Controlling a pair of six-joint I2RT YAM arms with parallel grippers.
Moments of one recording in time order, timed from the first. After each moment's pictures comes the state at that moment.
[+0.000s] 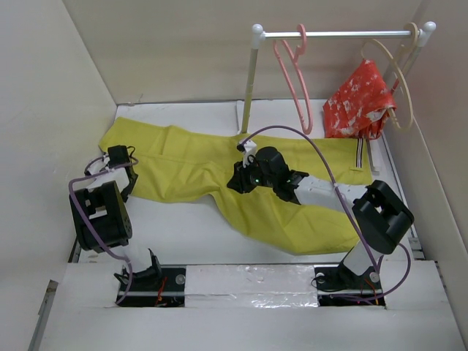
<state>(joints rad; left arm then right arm) 0.28 1.59 0.84 -0.36 -0.44 -0.94 0.78 1.63 0.97 0.21 -0.29 0.30</state>
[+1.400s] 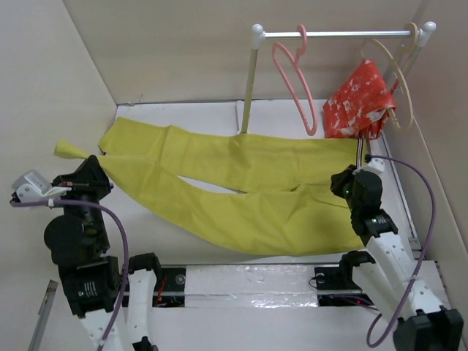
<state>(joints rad) 0.19 0.45 1.16 -0.56 -0.18 -0.61 0.21 0.71 0.48 -0.12 0.16 0.50</state>
